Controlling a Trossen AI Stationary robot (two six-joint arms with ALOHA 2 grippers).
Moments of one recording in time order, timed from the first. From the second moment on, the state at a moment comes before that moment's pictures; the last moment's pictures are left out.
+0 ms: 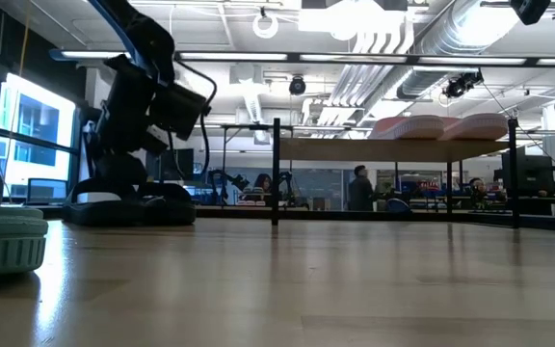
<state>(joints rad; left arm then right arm) 0.51 1.68 0.93 -1.19 -0.61 -0.58 -0.44 0.36 0.93 -0.79 -0.34 0.27</state>
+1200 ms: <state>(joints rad) 0.52 1.68 1.01 -1.28 -0.61 -0.61 -0.44 0.36 0.93 -0.79 -0.30 0.28</state>
